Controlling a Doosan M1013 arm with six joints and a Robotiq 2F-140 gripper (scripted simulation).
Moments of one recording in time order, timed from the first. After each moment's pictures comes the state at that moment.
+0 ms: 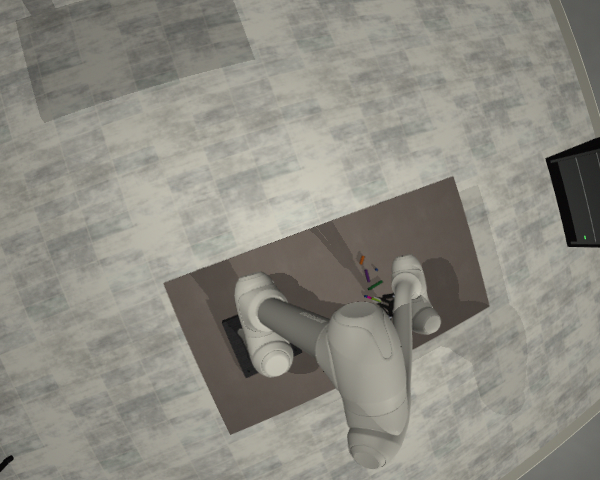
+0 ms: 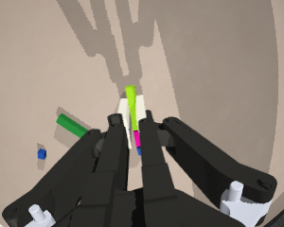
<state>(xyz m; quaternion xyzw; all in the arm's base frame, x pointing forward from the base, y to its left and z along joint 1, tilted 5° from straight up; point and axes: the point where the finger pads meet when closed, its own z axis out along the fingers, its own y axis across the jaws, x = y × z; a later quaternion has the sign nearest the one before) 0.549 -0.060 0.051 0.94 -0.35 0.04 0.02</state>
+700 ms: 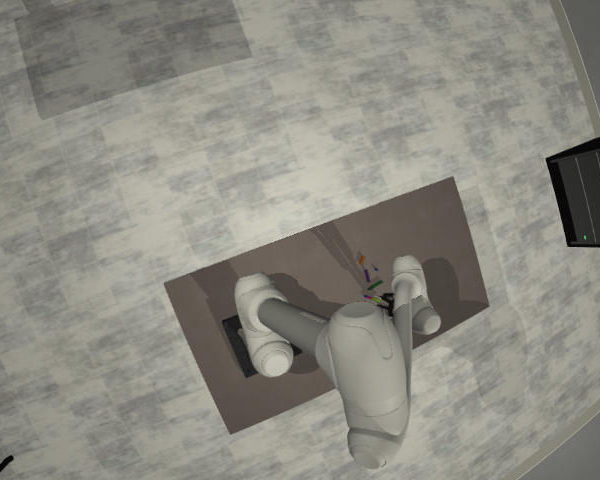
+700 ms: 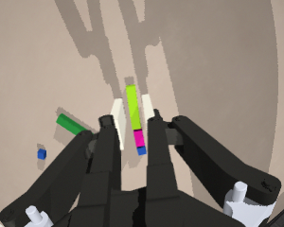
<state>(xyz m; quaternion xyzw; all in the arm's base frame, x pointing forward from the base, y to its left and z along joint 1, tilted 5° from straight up) 0.549 -0.060 0.050 0.94 -0.35 0.04 0.02</state>
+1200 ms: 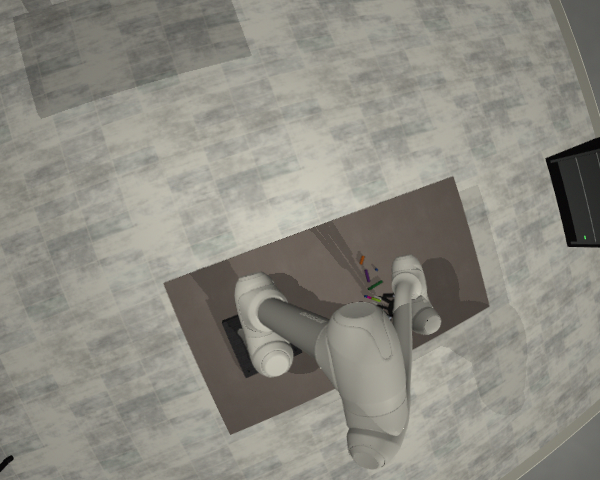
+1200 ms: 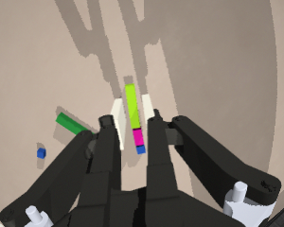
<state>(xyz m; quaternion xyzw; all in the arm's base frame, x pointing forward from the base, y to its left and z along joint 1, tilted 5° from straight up) 0.548 -0.060 0.052 0.94 -0.35 0.04 0.02</state>
